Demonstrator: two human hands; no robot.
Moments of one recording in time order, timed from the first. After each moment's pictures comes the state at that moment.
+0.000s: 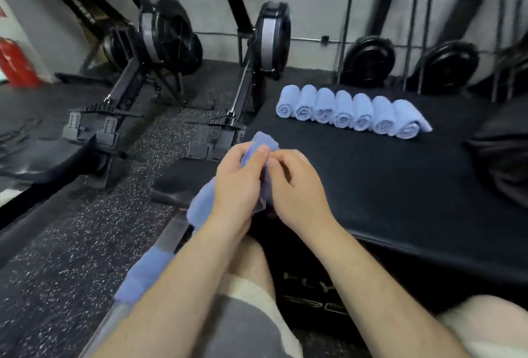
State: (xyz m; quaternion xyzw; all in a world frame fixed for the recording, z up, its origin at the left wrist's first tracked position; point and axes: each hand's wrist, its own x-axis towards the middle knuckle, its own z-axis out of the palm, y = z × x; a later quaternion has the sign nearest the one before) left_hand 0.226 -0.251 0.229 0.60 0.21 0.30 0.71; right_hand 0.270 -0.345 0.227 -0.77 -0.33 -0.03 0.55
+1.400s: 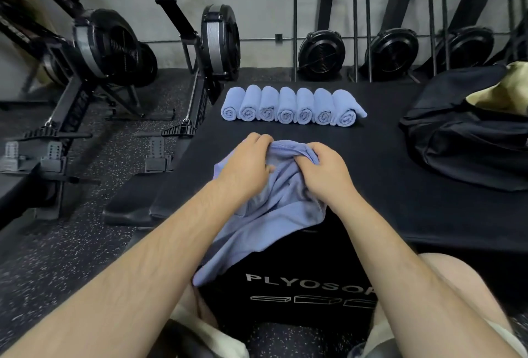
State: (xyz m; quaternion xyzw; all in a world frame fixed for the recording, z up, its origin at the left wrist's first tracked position) left_hand 0.341 -0.296 0.218 0.97 0.00 0.14 0.19; right_hand 0.381 -0.470 0.209 -0.85 -0.18 -0.01 0.50
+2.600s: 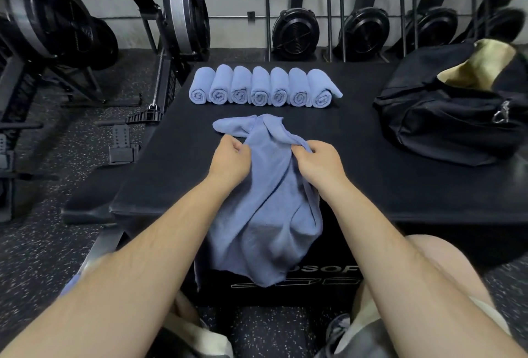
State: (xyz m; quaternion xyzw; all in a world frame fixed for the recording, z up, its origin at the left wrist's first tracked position) left_hand 0.376 -0.312 0.164 0.83 0.21 0.13 0.50; right_hand 0.399 -0.493 0.184 -0.83 -0.03 0.04 0.55
